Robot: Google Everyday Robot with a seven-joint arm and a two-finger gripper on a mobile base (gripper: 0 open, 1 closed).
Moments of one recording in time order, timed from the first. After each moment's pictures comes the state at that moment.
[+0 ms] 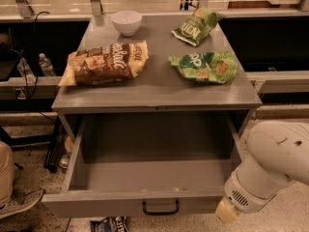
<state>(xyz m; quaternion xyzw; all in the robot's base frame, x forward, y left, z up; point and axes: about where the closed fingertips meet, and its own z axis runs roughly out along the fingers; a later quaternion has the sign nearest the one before) 0.307 -0.179 0.673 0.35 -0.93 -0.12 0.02</state>
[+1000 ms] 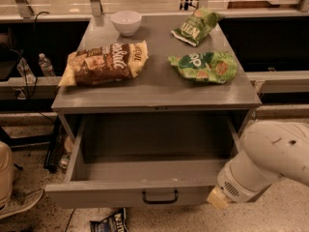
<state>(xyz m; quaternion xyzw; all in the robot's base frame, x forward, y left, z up) 0.349 -0.162 0.669 0.36 -0.93 -0.11 -0.05</state>
